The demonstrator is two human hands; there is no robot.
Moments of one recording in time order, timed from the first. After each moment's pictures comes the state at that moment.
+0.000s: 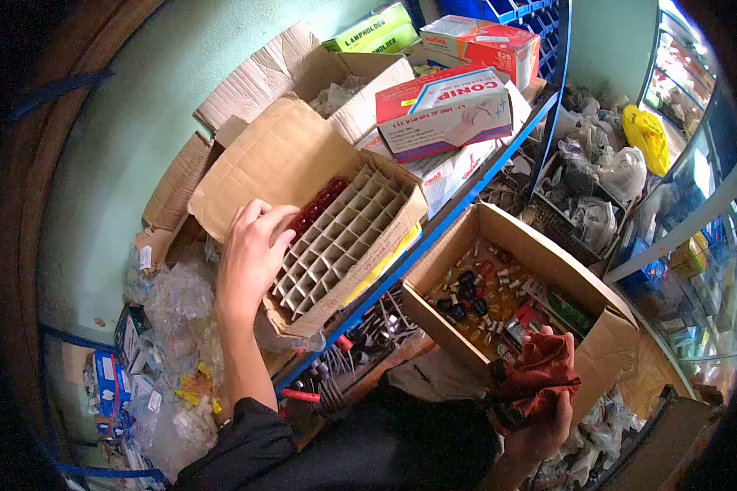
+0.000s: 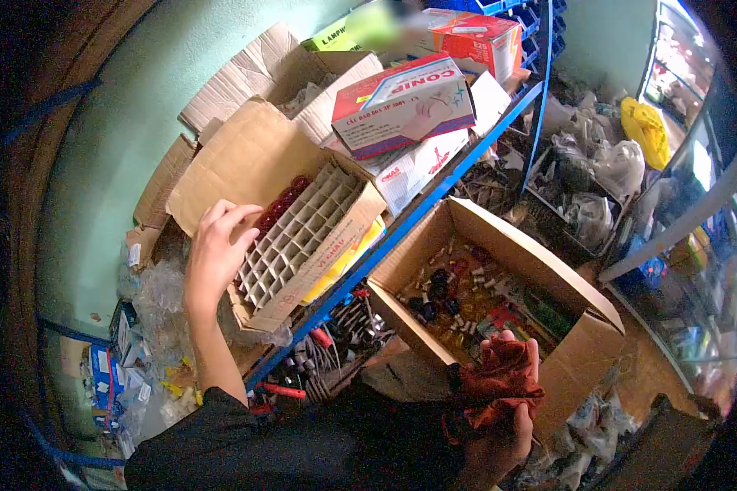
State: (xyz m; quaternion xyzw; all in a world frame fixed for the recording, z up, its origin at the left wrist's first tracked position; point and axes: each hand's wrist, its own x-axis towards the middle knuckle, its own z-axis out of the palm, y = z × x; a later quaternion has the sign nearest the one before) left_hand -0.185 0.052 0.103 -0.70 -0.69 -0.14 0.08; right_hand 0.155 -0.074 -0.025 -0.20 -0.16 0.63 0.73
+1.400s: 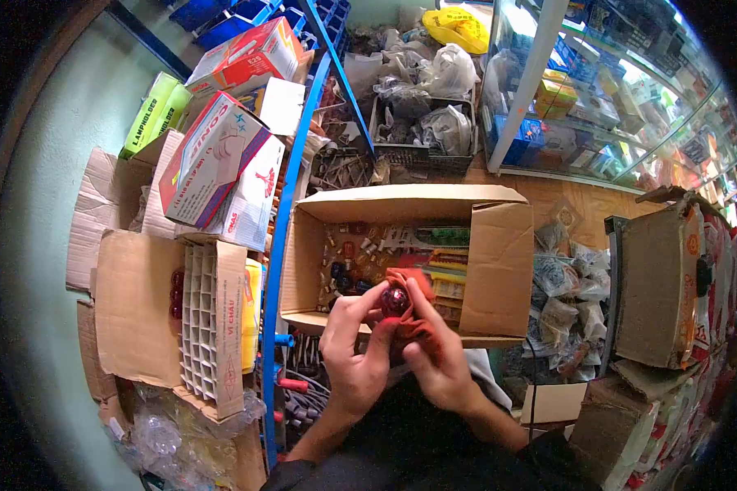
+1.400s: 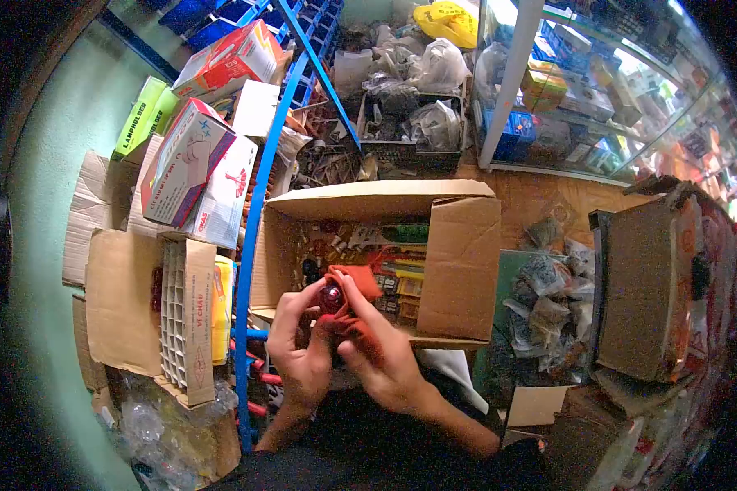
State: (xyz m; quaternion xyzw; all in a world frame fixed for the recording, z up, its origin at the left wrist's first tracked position) left_hand 0.021 -0.003 0.002 -0.74 -0.39 -0.40 -0.37; right_hand 0.138 -0.072 -0.022 -0.42 -0.45 0.48 0.63
